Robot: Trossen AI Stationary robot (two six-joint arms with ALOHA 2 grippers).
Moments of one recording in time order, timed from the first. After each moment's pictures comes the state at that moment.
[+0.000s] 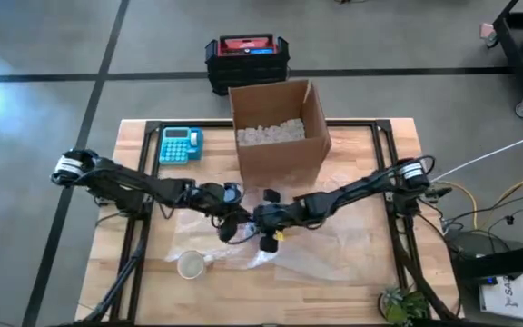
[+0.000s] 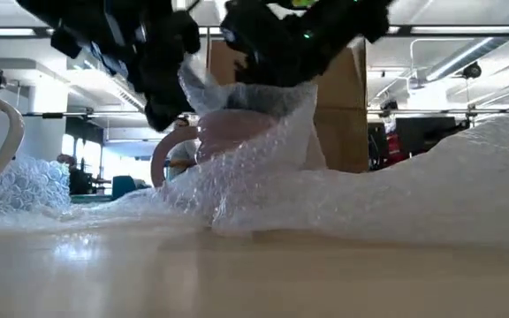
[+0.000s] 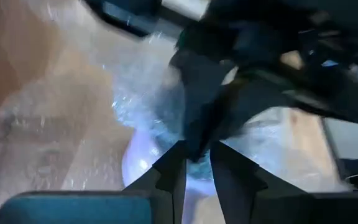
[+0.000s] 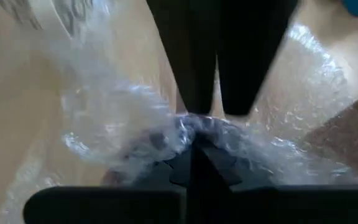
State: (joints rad) left arm -0.12 1.40 0.69 0.13 0.02 -0.44; right arm 0.18 2.01 1.31 -0.16 0.16 0.16
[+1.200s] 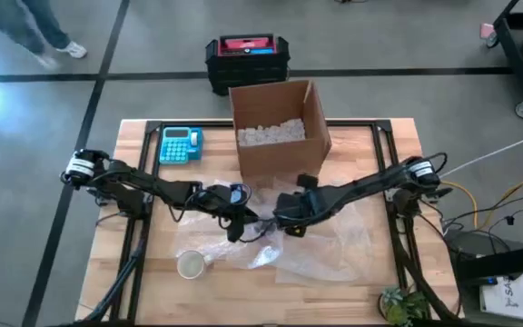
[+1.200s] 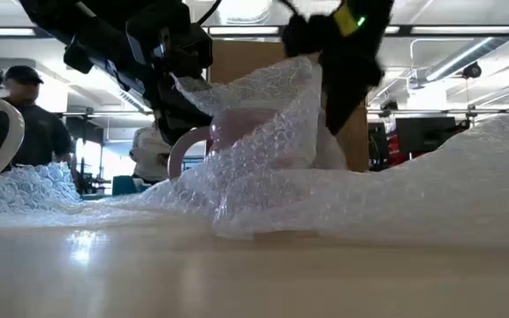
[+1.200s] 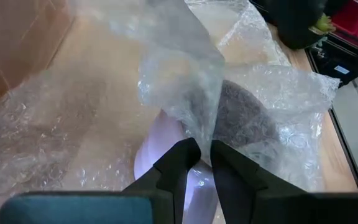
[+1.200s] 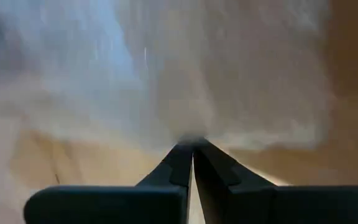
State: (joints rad) left arm -0.12 1.50 0.69 0.25 0.02 -0.45; right arm 0.21 1.90 1.40 -0.85 0.46 0.37
